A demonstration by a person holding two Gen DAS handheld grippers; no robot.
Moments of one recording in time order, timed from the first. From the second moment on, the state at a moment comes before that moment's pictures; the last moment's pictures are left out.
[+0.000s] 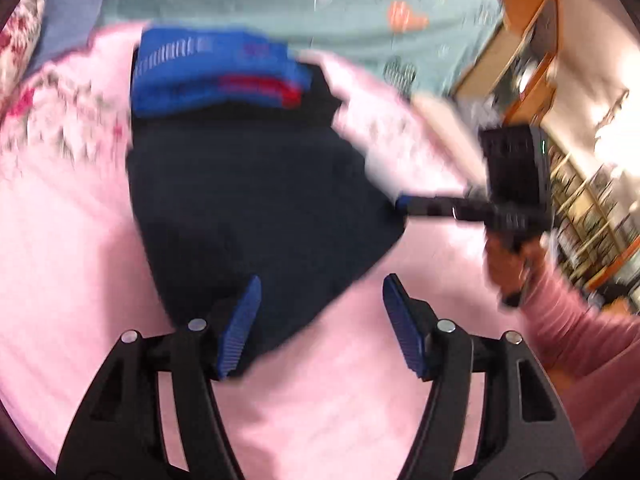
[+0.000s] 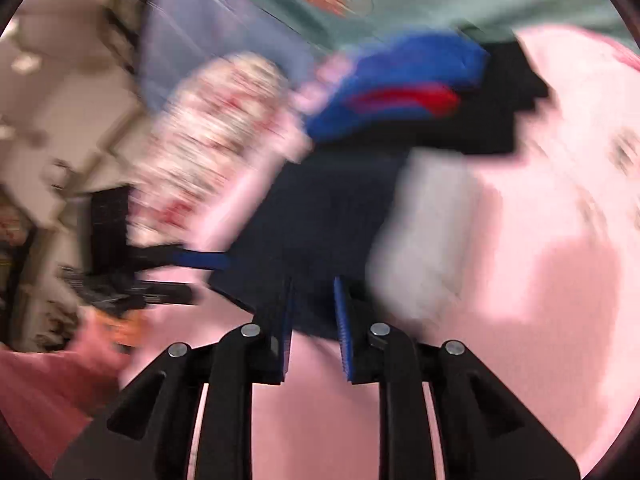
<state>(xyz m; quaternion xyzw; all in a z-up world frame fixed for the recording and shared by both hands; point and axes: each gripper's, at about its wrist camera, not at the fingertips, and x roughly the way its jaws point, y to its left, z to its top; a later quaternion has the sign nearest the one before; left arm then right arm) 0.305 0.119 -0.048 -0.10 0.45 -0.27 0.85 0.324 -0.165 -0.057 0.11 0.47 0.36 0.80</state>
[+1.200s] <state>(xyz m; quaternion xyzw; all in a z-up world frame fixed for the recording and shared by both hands) 0.329 0.110 -0.063 -0.05 0.45 -0.17 0.88 0.320 -0.169 -0.072 0.18 0.47 0.33 0.80</state>
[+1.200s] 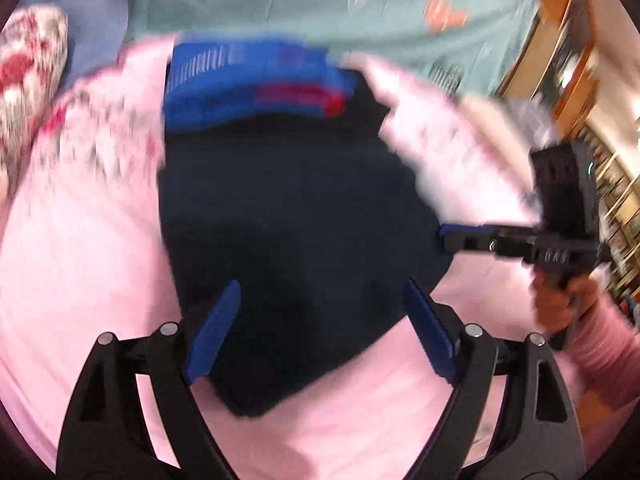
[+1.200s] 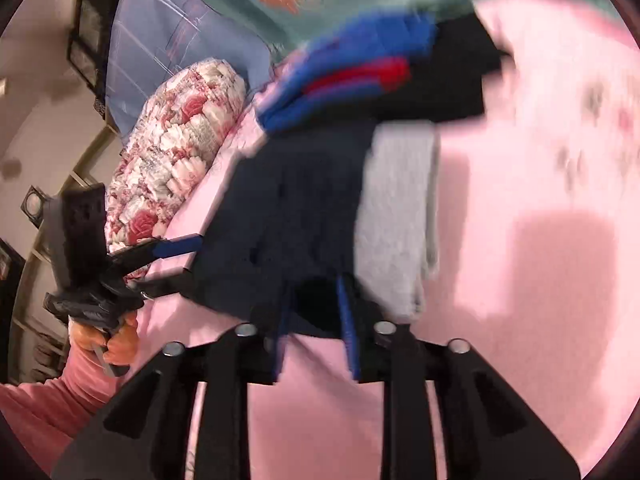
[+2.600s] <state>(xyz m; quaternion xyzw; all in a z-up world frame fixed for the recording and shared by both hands) 0.204 0.060 -0.046 0.01 0.41 0.03 0.91 0.186 -0.136 -0.032 -0.03 0.37 0.15 0.92</state>
